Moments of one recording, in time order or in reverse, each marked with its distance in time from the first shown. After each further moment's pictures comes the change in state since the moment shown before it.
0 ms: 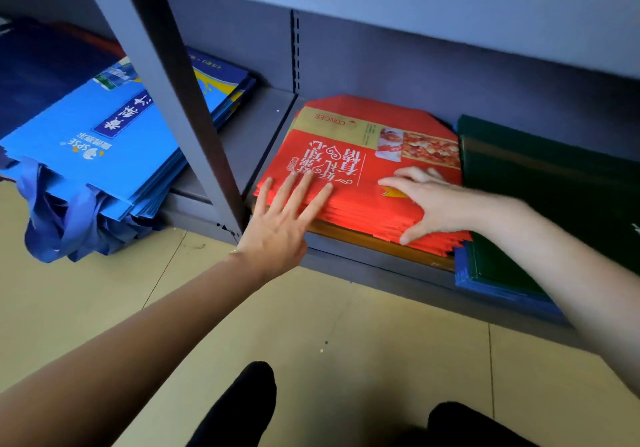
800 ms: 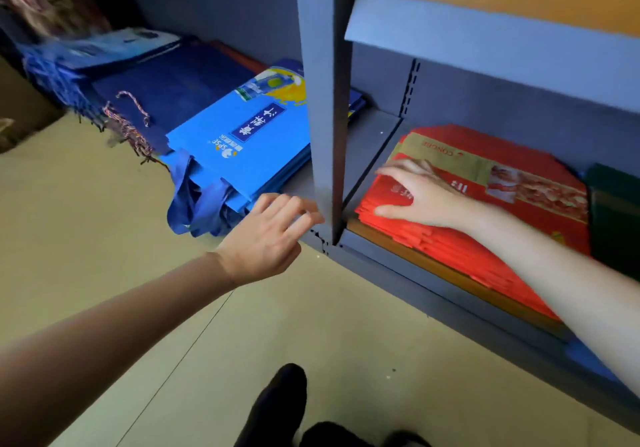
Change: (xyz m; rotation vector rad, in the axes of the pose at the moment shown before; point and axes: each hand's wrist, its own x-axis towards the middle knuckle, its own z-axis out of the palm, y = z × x) left_hand -0.086 -0.114 -0.039 -0.130 0.242 0.063; right_hand 0.082 -0.120 -0.019 0.162 0.296 -0.395
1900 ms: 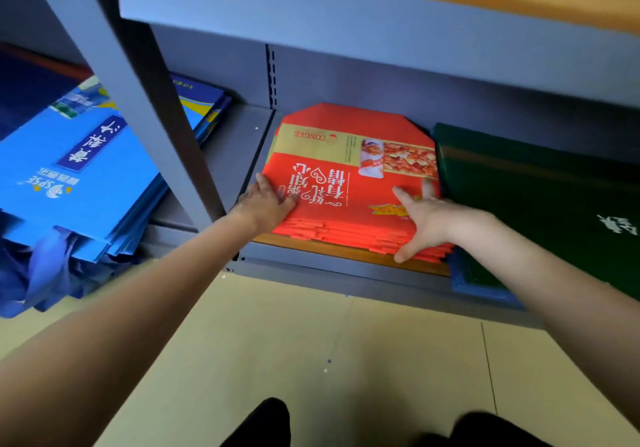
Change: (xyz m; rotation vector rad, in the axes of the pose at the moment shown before) left_hand 0.152 0.046 0.081 -0.544 -0.608 -0.649; right_hand -0.116 0.069 -0.022 -0.231 -0.419 0.843
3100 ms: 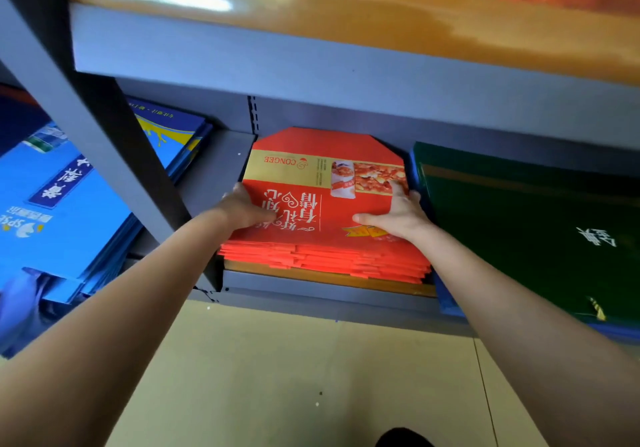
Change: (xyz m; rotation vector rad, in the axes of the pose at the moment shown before) left_hand 0.024 0.009 -0.029 -0.352 -0.022 -0.108; right_hand 0.060 0.001 0.005 0.747 0.341 0.147
